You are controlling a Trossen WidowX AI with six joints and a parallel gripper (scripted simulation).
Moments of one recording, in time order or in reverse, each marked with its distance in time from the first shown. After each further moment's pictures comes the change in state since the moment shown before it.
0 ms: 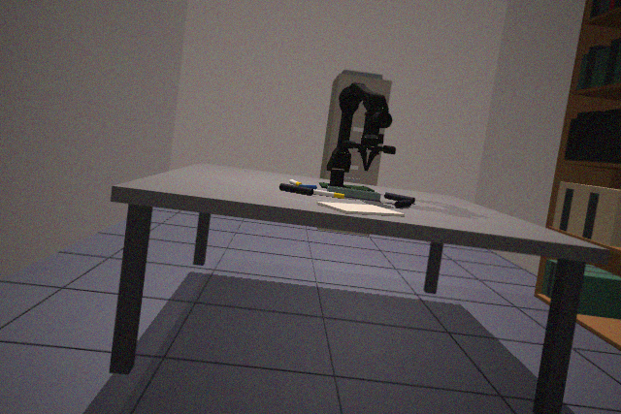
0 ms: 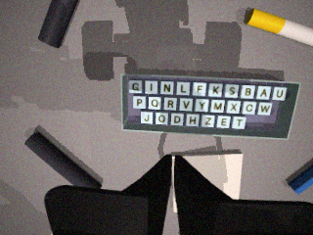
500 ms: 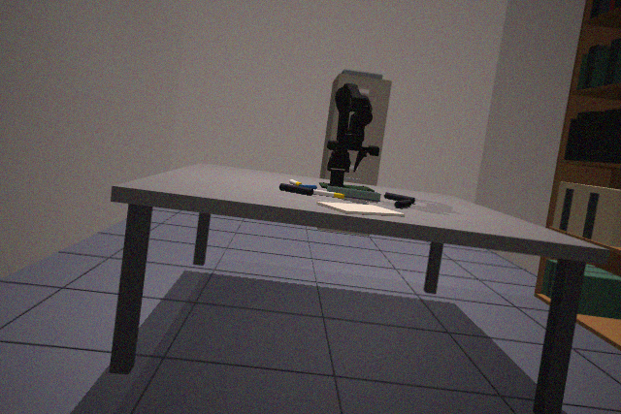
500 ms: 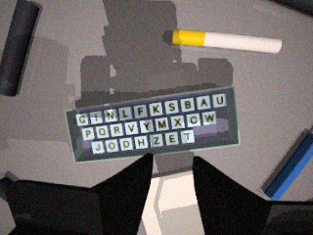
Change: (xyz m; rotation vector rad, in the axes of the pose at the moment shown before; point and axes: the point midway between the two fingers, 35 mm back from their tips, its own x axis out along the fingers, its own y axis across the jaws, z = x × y) arm 0.009 -0.058 0.004 0.183 -0.154 -0.029
